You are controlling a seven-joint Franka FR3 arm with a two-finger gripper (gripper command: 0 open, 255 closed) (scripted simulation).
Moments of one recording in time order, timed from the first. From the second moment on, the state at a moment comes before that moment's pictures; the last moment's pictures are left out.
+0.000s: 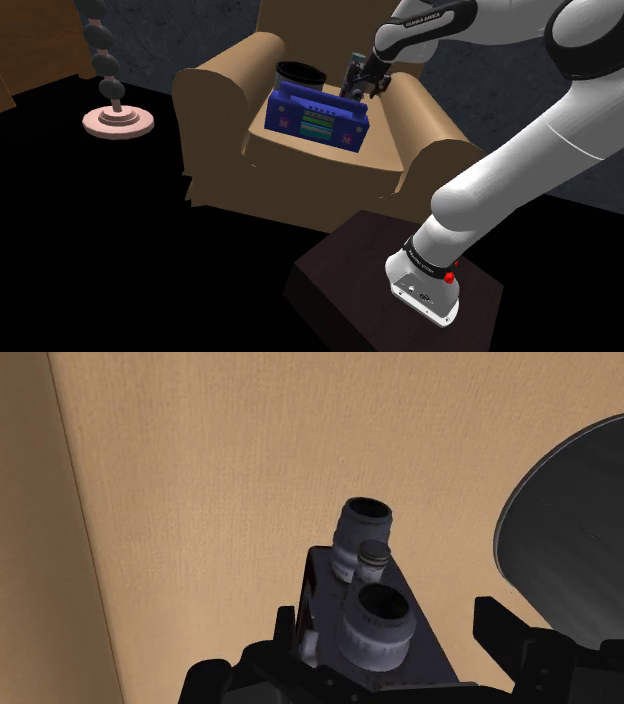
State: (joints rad) arm -0.31 -0.19 -0.15 -2.26 -0.07 2.42 0.32
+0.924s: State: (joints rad) arm -0.31 -0.15 -0.16 -2.28 -0.06 2.48 0.32
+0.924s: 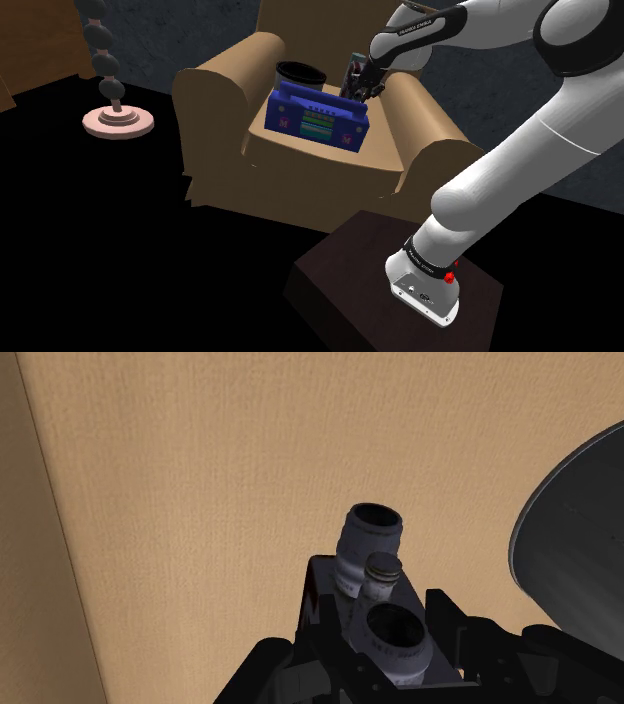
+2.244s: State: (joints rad) arm -0.30 -0.19 -0.15 -2.17 -0.06 2.31 0.32
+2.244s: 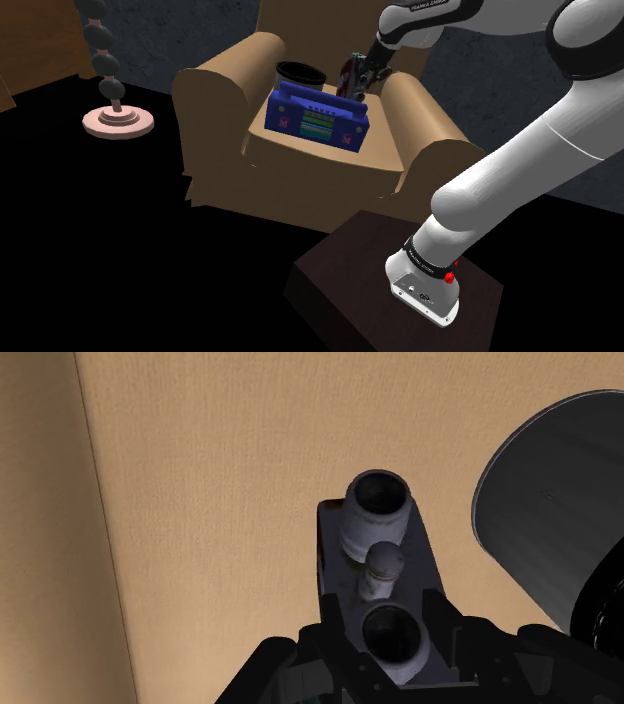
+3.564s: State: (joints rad) arm -0.30 -0.21 -0.15 -1.92 -0.06 2.05 0.31
